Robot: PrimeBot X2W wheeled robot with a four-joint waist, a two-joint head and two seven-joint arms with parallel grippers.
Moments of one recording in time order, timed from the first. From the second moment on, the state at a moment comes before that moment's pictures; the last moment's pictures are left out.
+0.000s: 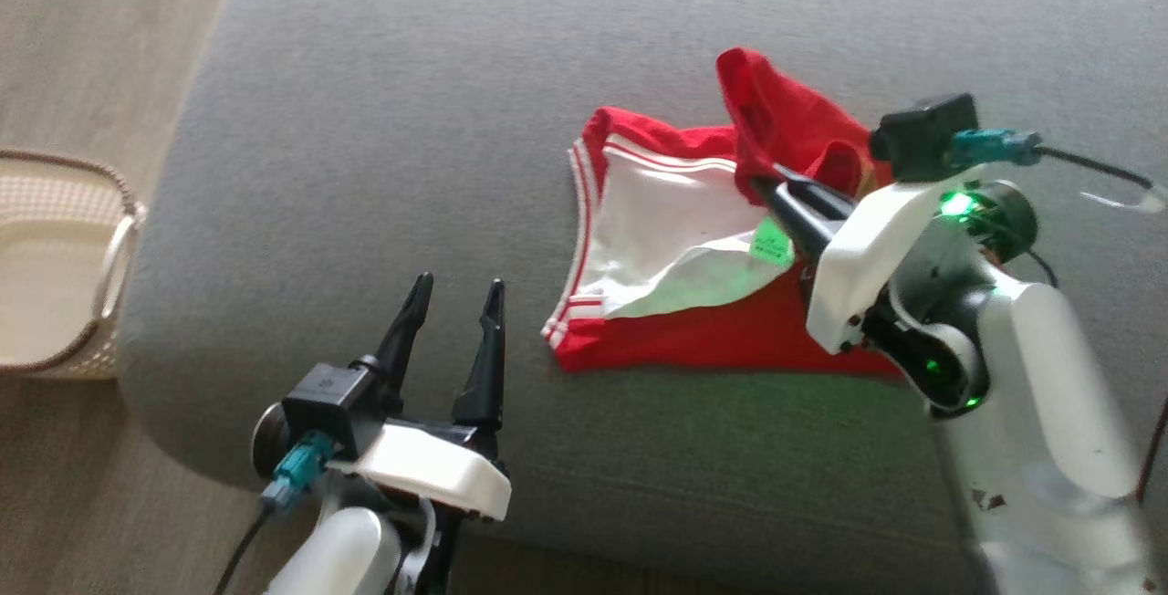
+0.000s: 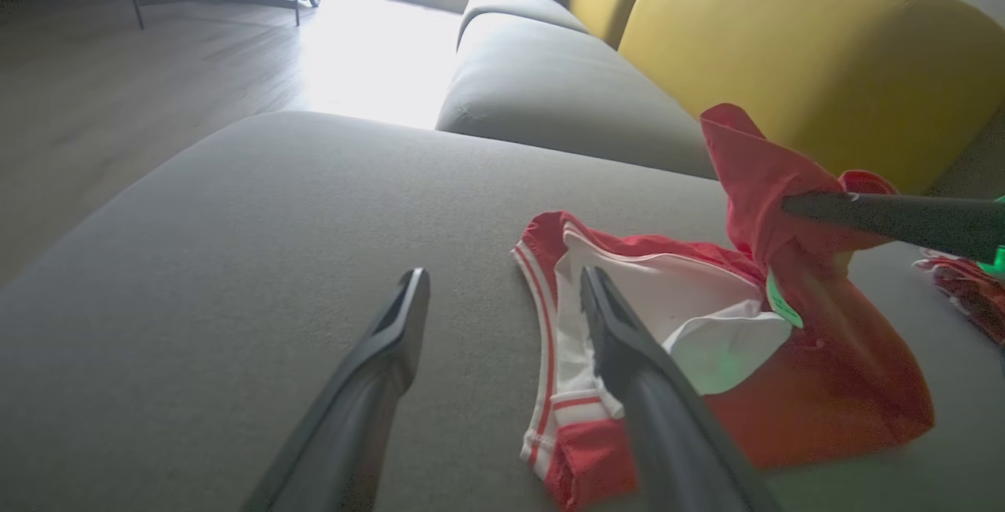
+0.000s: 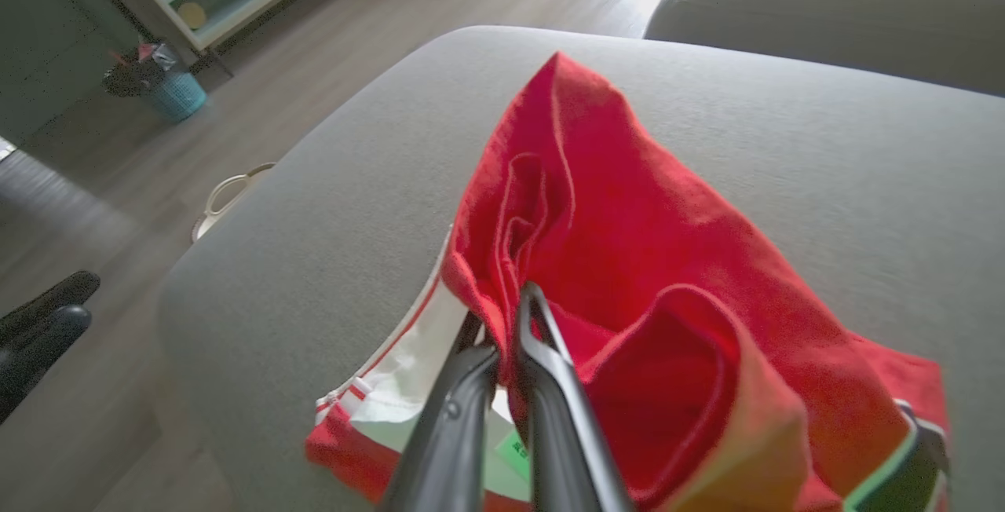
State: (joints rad) left arm -0.14 0.21 -0.60 0.02 -0.48 0.24 -0.25; right arm -0.44 -0.06 0.13 0.10 0.36 0.13 0.55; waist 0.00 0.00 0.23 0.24
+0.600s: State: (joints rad) left arm -0.11 0.19 -0.60 0.04 -0.48 0.22 -0.25; right arm -0.58 -0.07 0.25 0.42 0.43 0.13 0.43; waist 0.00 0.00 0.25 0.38
